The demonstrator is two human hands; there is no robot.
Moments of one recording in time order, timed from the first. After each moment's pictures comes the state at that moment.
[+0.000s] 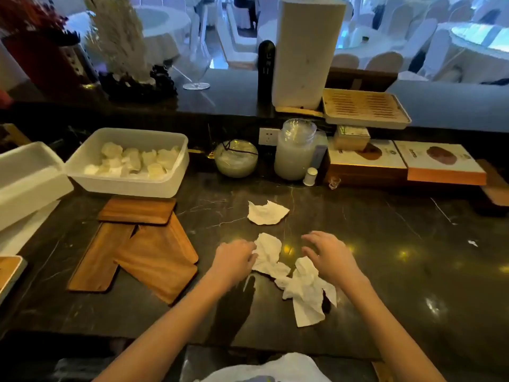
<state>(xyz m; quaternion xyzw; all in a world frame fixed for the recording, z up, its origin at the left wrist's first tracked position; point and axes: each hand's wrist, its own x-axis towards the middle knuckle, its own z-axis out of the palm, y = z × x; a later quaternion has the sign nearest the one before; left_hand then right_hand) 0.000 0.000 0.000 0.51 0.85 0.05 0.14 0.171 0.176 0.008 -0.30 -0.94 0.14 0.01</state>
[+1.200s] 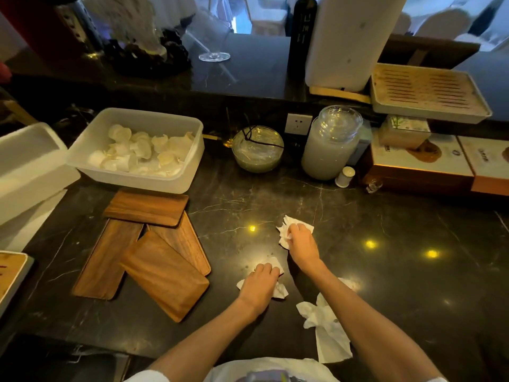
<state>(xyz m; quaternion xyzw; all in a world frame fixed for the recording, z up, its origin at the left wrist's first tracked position) -0.013 0.029 -0.108 0.50 0.83 0.04 0.23 0.010 0.198 -0.113 -0.33 -0.92 0.22 -0.04</state>
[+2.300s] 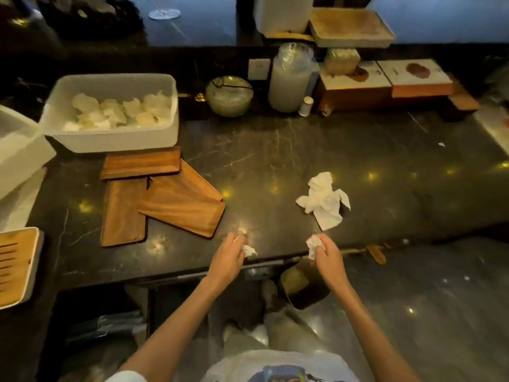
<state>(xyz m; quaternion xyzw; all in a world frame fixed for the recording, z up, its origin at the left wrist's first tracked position) 0.004 -0.210 -0.100 0.52 0.78 0.26 0.25 0.232 -0.069 -0.087 -0.54 -0.65 0.50 0.19</state>
